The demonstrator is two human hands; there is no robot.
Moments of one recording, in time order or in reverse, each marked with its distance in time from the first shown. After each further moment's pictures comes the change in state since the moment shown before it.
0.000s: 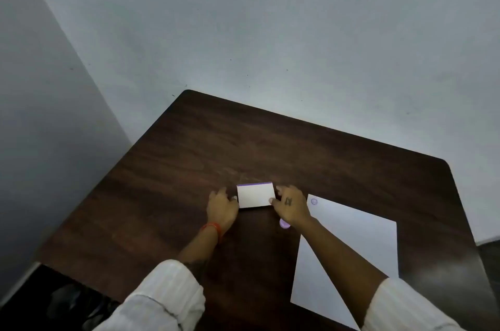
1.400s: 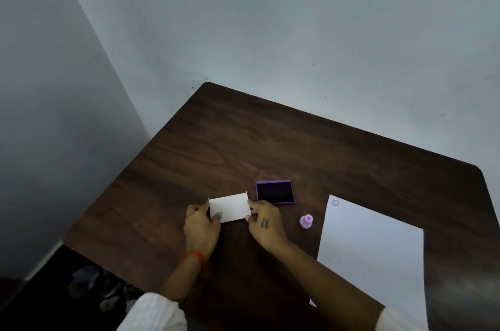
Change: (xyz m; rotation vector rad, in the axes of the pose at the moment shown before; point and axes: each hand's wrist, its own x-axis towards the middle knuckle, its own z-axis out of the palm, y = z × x) left_hand -0.024 -0.071 -0.046 0.046 0.227 0.010; right_hand -0.030 -0.054 0.077 0.118 -0.108 -0.112
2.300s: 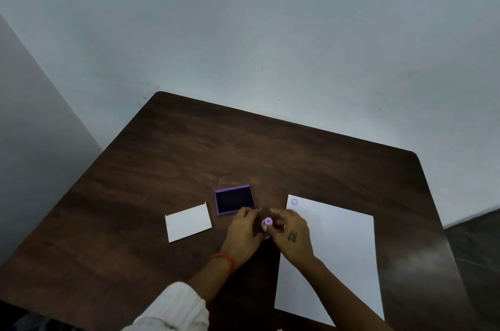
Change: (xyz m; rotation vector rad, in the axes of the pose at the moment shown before) left_hand -0.031 0.081 0.104 -0.016 -0.465 0.496; right_hand -0.042 0.087 -0.075 0.224 0.339 0.132
